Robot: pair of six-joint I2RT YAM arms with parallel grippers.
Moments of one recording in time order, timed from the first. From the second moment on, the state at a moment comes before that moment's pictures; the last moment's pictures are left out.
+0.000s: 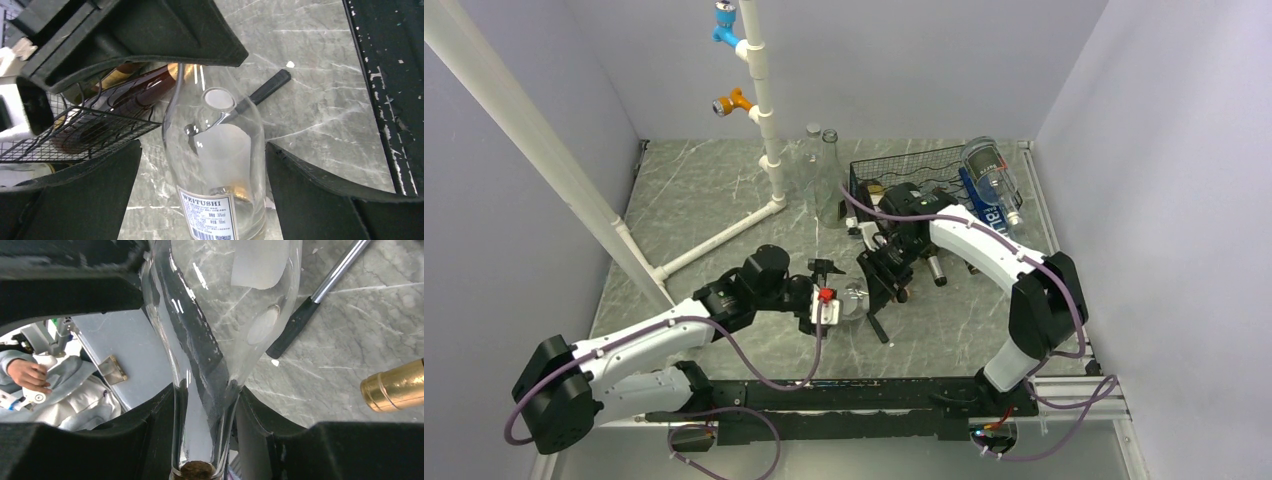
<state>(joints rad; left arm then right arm) -0.86 1.05 0.64 -0.03 0.50 0.80 0.59 1.62 1.29 -1.11 -0.71 -0.16</state>
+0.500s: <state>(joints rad) -0.90 1.10 0.66 0.02 0.44 0.65 0.68 1.66 1.51 -1.19 -0.58 -0.26</state>
